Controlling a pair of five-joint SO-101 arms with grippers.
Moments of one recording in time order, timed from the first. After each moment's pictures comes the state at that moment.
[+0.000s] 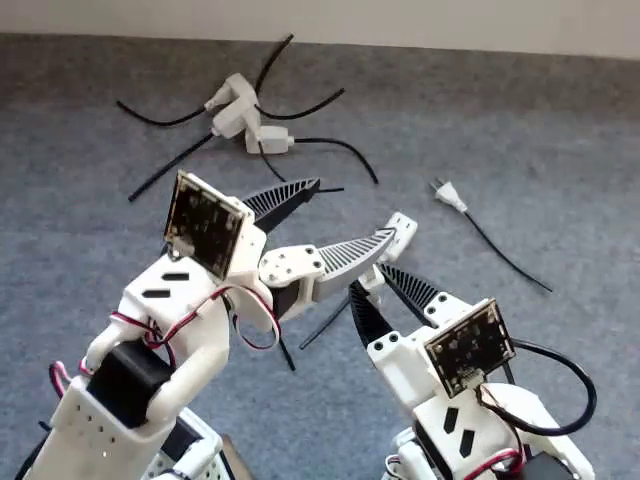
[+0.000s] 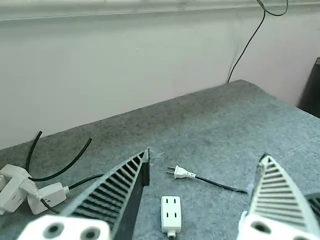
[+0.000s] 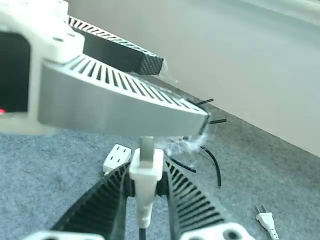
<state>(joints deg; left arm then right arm) 31.9 -65.4 39.3 44.4 5.8 -35.4 -90.2 44.2 67.5 11.6</state>
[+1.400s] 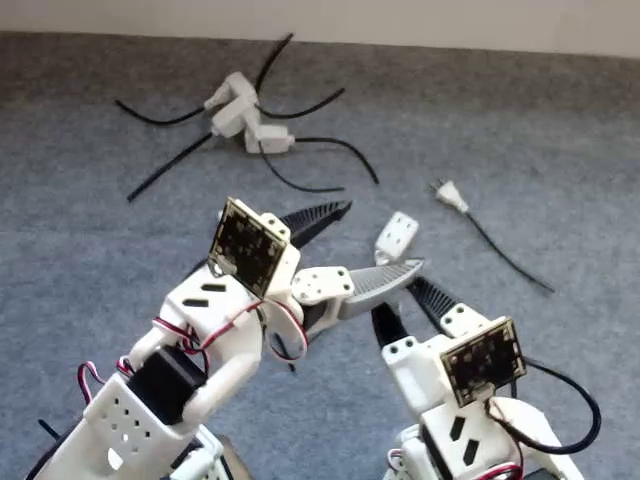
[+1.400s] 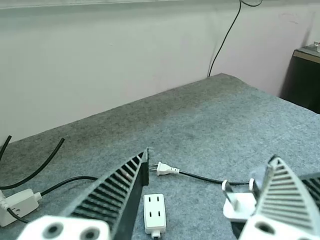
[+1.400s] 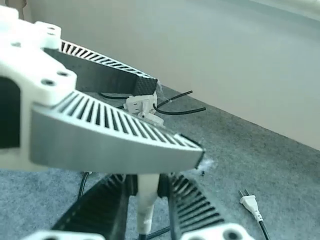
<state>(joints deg) 32.5 -61.2 52.1 31.3 5.5 -29.8 -101.8 51.2 68.4 11.8</state>
